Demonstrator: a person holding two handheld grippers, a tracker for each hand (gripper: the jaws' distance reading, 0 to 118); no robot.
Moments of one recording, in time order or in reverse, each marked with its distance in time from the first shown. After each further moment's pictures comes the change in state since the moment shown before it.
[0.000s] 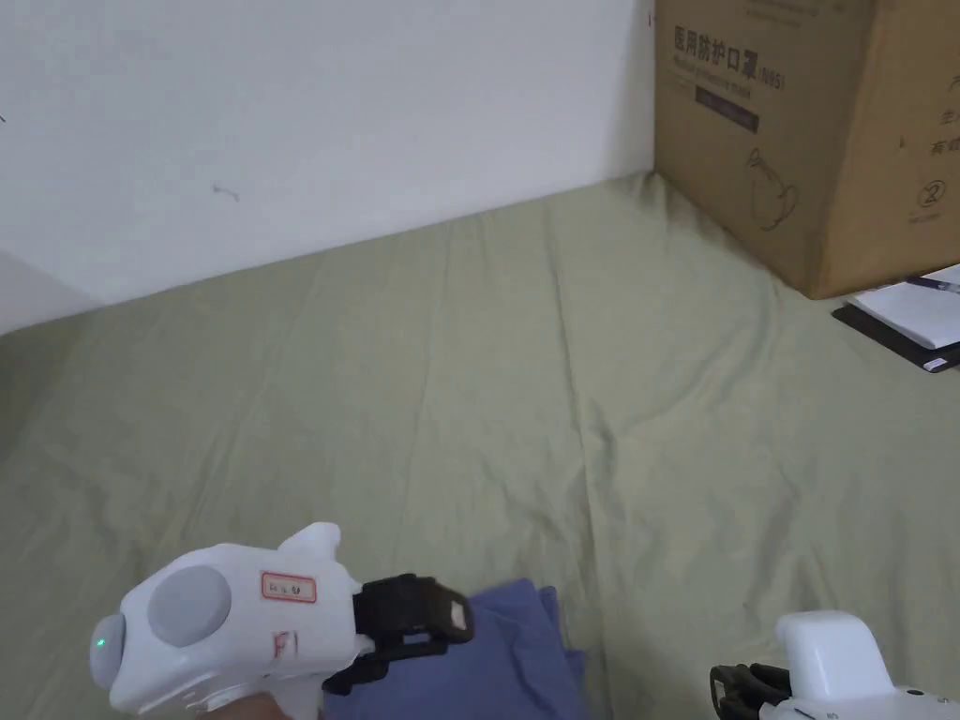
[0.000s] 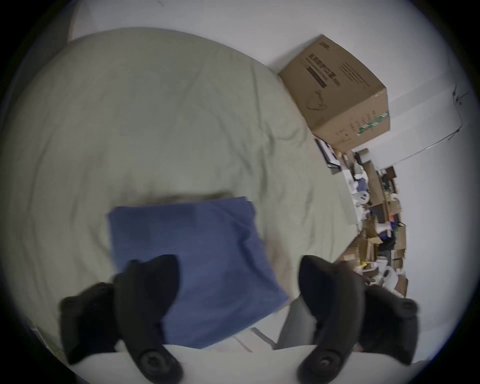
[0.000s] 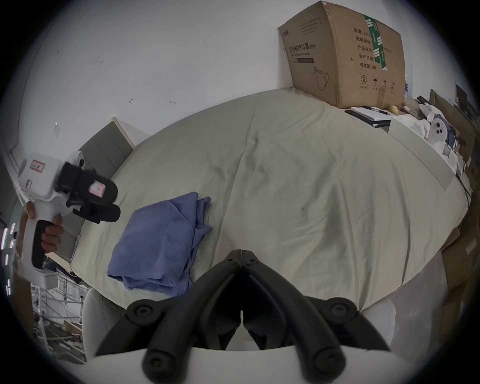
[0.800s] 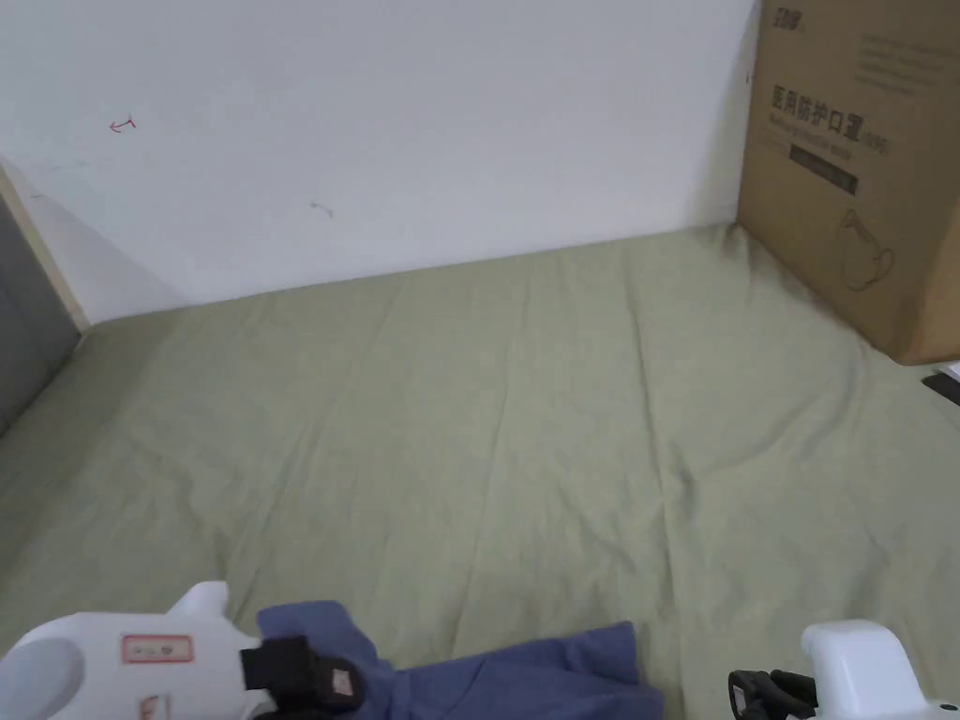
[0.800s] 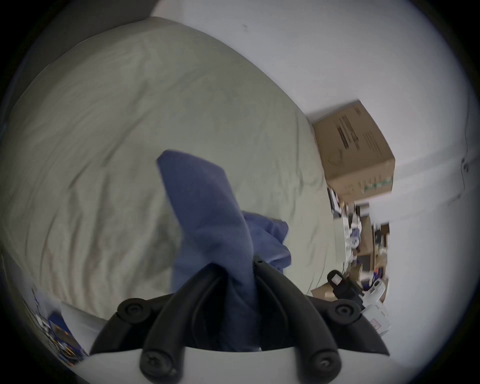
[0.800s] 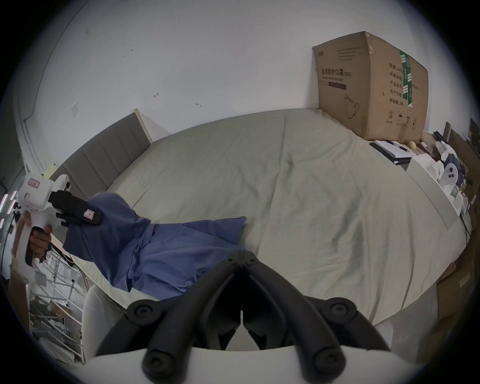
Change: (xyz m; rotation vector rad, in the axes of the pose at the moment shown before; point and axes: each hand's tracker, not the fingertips) left arm -0.071 -0.018 0.087 0.098 -0.064 0.228; right arm -0.049 0.021 0.009 0.063 0.031 0.139
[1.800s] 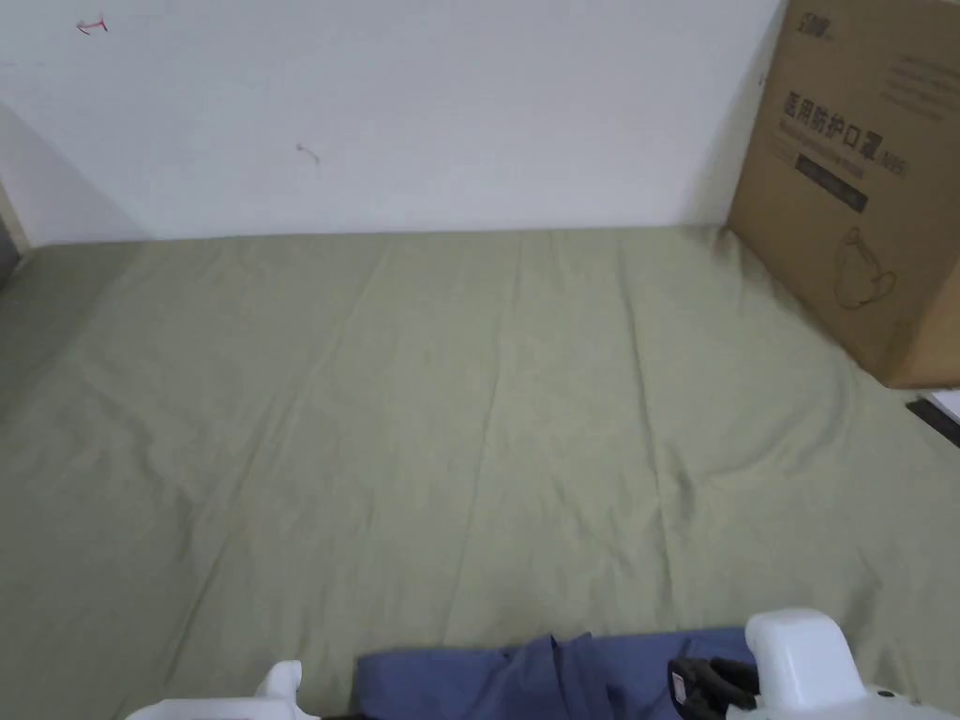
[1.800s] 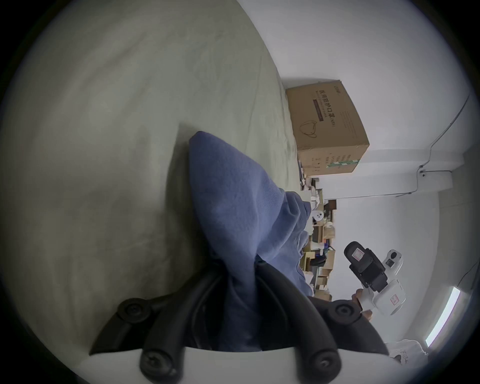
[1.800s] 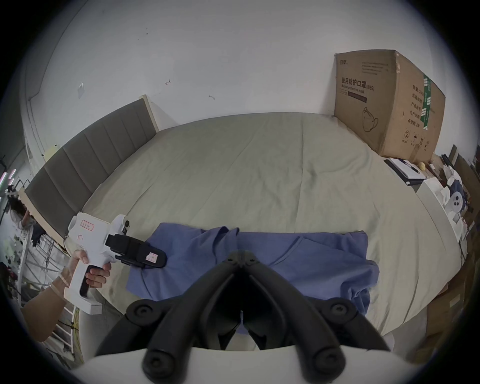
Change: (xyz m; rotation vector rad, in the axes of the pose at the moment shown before) left arm -0.138 -0.004 -0.124 -0.206 -0.380 0.101; right arm -0.063 0.022 -0.034 -0.029 -0.005 0.088
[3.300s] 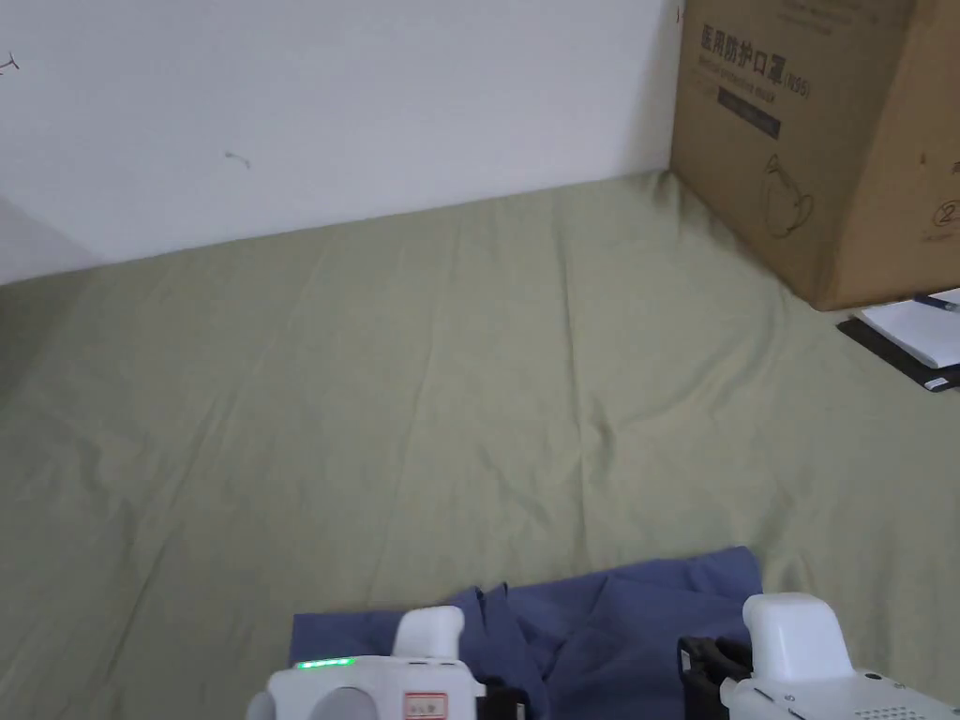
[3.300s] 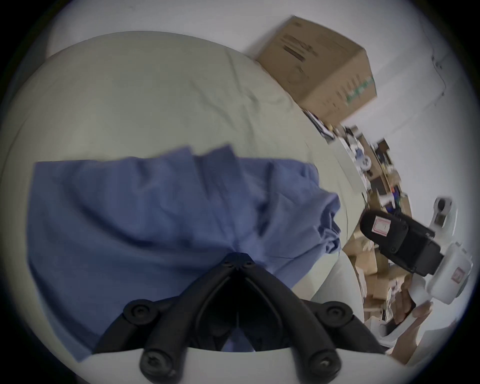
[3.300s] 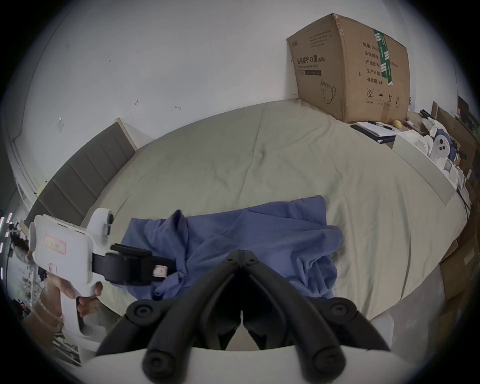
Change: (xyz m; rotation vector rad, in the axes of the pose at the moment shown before) left arm 0.169 -0.092 -0.157 -0.036 0.381 -0.493; right arm 0.096 -0.052 0.020 0.016 -0.041 -0.186
